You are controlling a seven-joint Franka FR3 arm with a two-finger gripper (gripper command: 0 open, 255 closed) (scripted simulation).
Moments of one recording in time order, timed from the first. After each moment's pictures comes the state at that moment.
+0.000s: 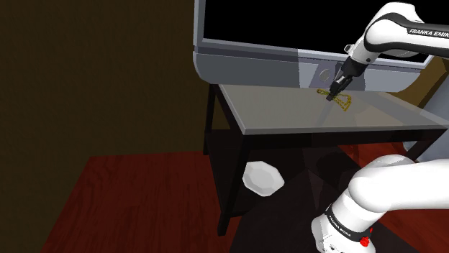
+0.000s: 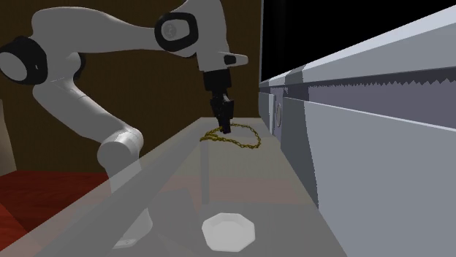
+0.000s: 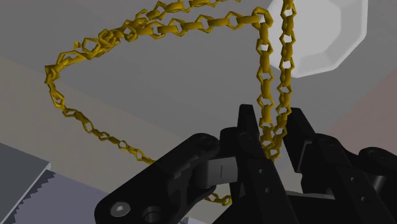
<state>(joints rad) -0.12 -0.77 -0.41 -2.35 -0.21 1.77 -0.43</state>
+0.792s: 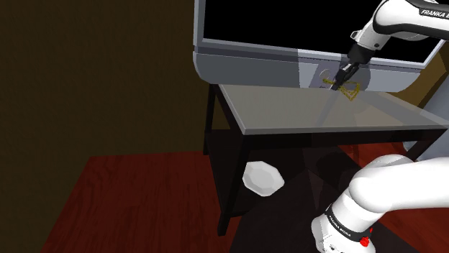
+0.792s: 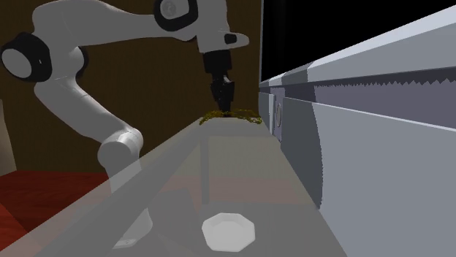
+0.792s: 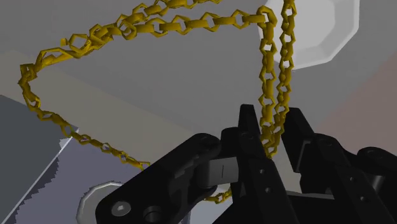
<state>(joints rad) -0.10 -0.74 -0.39 -2.21 -0.19 1.66 -0.43</state>
